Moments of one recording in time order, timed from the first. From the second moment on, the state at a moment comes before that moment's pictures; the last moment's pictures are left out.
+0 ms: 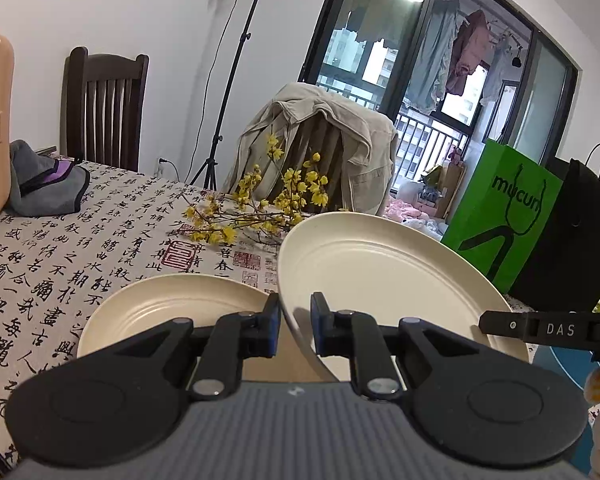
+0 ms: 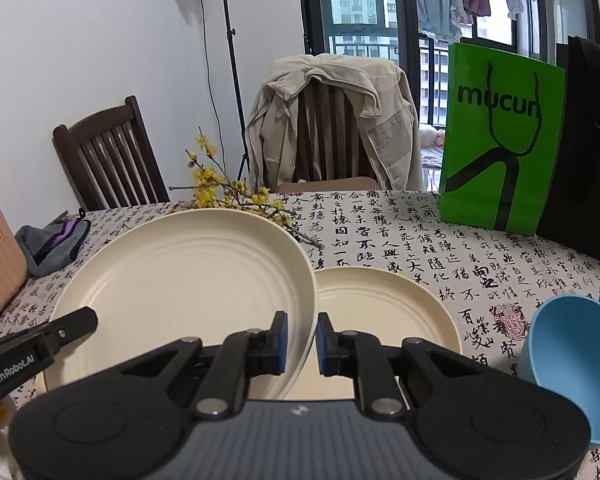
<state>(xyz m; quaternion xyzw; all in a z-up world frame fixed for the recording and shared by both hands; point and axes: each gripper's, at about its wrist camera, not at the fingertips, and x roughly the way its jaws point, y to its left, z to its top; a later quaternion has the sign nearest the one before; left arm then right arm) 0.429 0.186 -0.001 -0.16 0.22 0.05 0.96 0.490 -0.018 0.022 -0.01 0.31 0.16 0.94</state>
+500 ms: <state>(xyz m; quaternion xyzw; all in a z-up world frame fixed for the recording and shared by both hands) 0.412 0.152 0.015 -0.15 0.21 0.04 0.97 0.466 -0.052 0.030 0.01 0.30 0.15 0.94</state>
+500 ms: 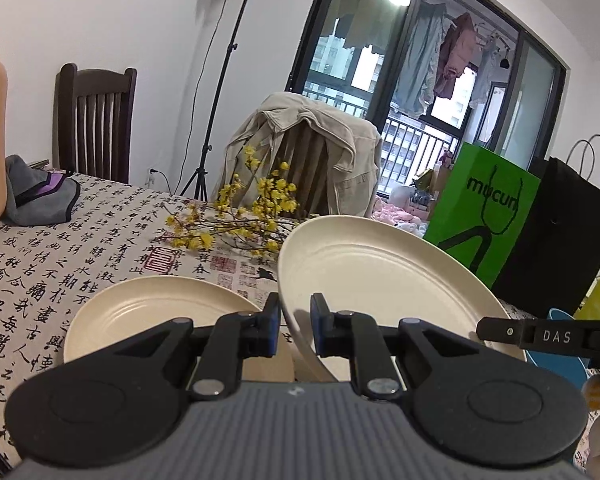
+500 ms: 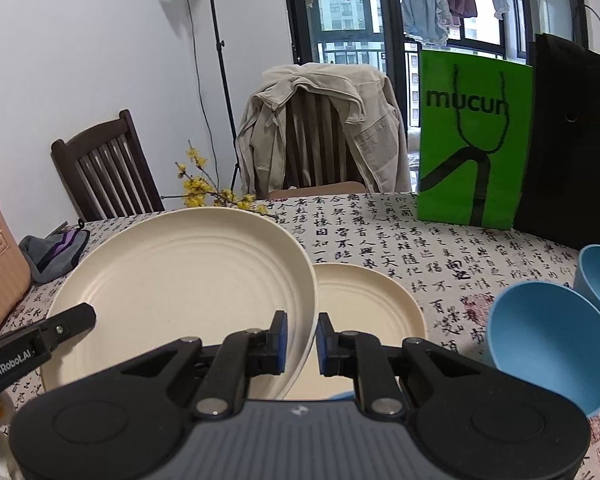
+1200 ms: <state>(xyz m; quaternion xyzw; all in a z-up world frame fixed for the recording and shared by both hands) 0.386 0.123 0.024 -0.14 0.20 0.03 0.97 0.434 -0.090 0.037 0.03 0.28 0.14 0.95</state>
